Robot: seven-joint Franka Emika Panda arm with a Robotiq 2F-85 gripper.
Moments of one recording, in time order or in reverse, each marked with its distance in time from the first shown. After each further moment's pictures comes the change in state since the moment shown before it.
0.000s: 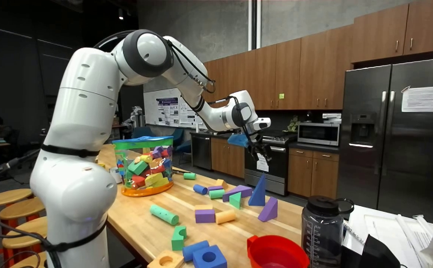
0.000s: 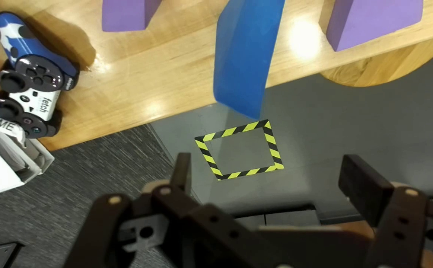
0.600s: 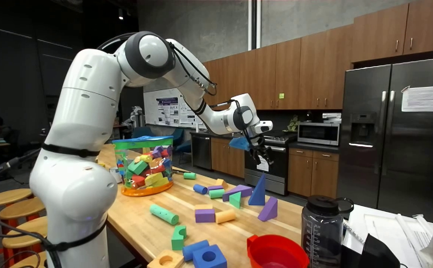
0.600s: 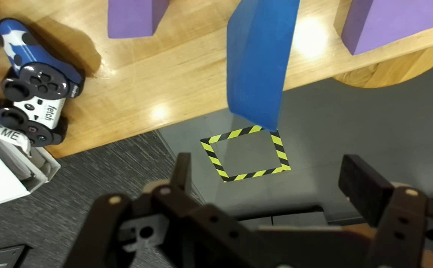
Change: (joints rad) arm 0.010 0.023 -0.027 -0.008 0.000 0.024 0.010
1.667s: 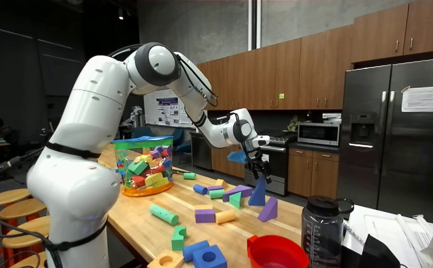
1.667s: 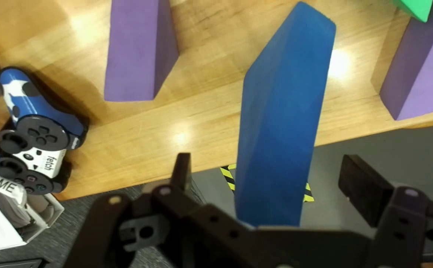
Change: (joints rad) arm 0.064 0.093 -0.052 -0.012 -0.058 -0.001 0.080
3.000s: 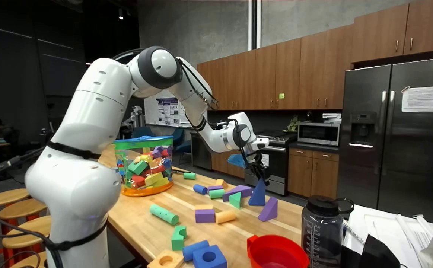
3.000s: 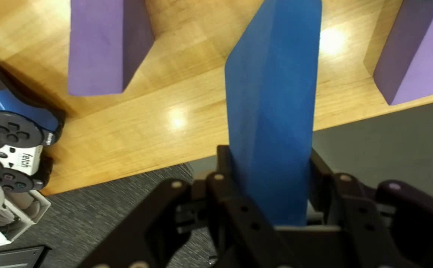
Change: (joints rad) arm 0.032 0.038 -0.032 -0.008 0.001 0.111 0.045
